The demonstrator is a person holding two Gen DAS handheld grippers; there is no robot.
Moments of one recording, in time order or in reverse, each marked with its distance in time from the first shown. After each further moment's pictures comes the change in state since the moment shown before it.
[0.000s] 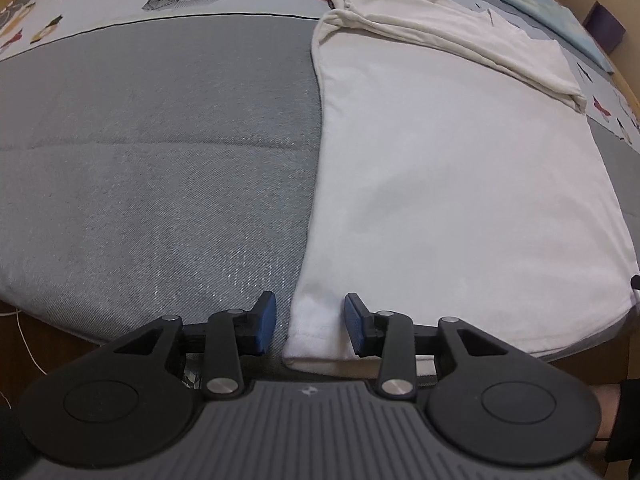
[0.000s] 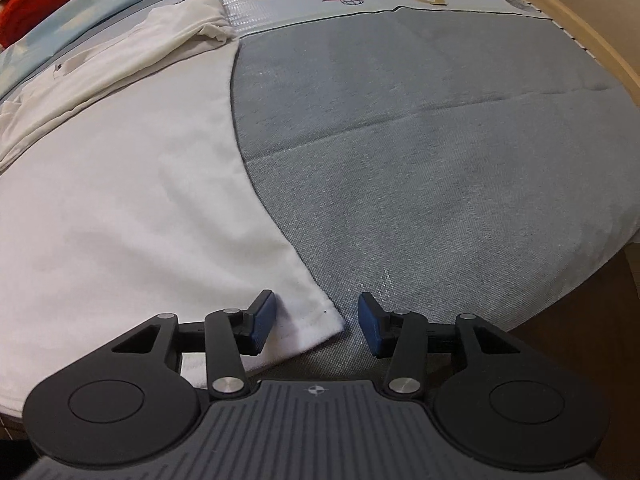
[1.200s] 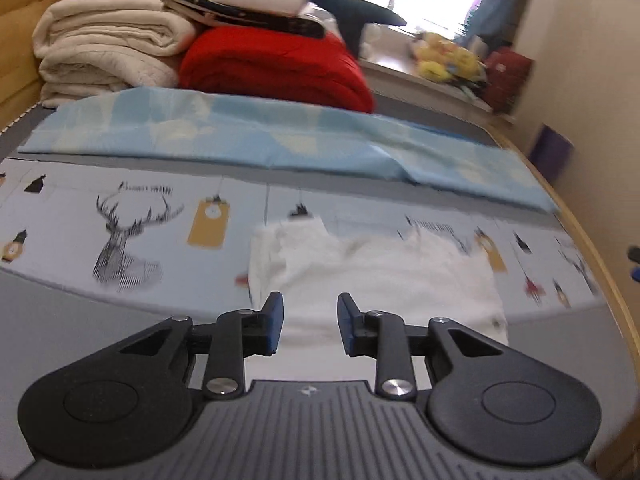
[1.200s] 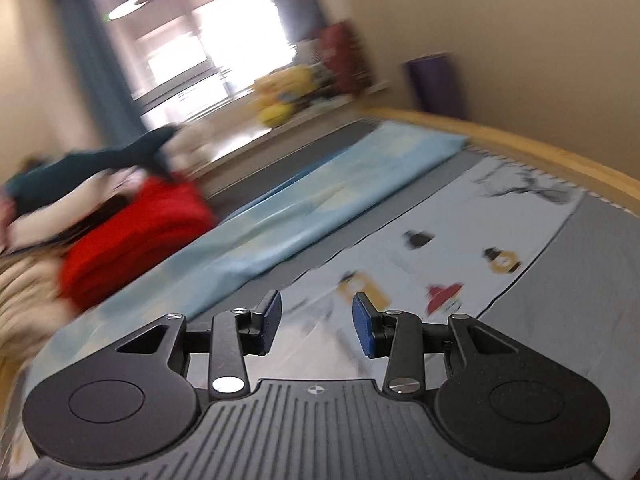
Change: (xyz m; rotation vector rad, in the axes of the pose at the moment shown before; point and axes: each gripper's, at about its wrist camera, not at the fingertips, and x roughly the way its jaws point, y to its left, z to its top) left arm -0.129 -0.060 0.176 0.025 -0.421 -0.115; right arm -0.144 0.050 0.201 0.243 -0.557 0.255
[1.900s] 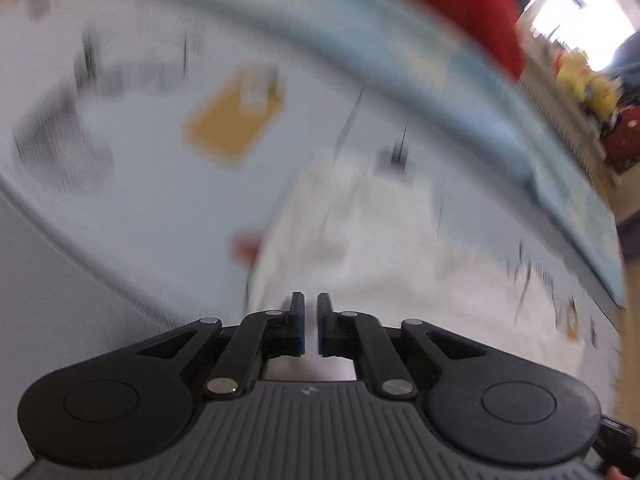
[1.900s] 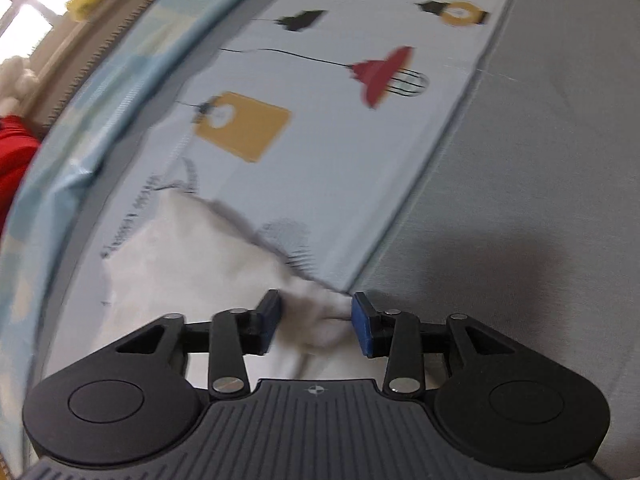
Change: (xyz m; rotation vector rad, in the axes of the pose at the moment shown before) left arm 0.275 0.064 0.017 -0.488 0.327 0.089; right arm 0.254 -0.053 -0.082 0.417 0.406 -0.385
